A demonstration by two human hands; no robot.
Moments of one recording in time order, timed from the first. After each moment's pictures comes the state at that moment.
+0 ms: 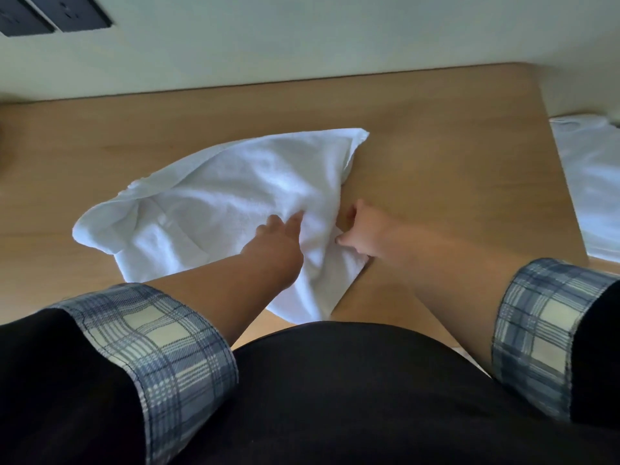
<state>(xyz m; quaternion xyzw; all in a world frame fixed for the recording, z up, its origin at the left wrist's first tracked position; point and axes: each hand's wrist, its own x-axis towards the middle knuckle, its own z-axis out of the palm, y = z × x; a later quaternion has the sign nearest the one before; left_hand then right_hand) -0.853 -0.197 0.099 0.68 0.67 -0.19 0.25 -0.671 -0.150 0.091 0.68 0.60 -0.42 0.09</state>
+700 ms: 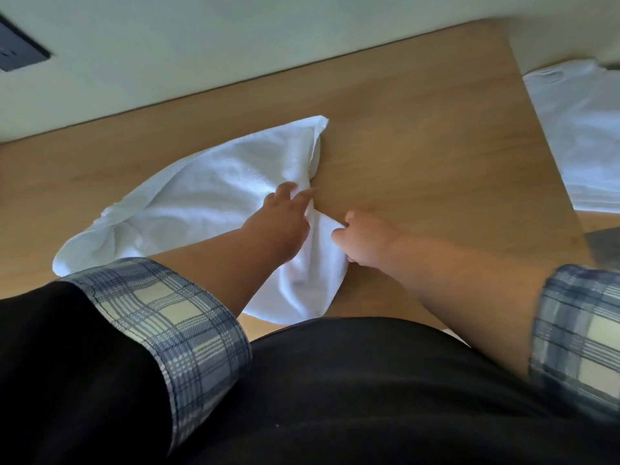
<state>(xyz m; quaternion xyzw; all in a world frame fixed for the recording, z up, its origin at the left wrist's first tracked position) -0.813 -0.151 0.093 0.77 0.58 -0.10 0.24 -0.637 -0.178 0.098 0.67 0.56 -0.49 0.06</state>
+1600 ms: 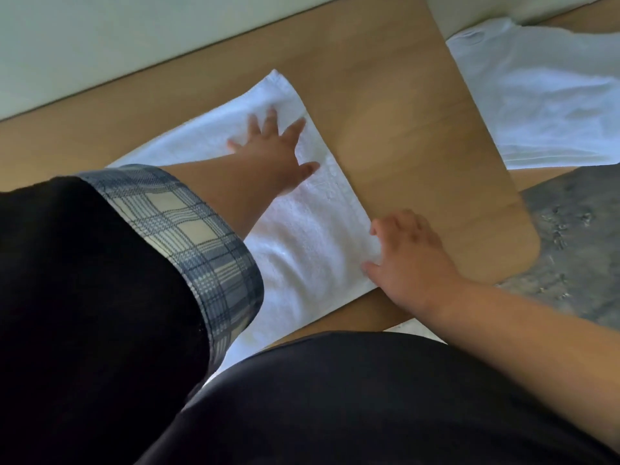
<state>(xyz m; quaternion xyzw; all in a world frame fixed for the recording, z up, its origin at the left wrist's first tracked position) -0.694 -0.047 0.051 0.80 0.55 -0.17 0.18 -0.523 -0.262 0.081 0.74 0.62 -0.25 0.05</state>
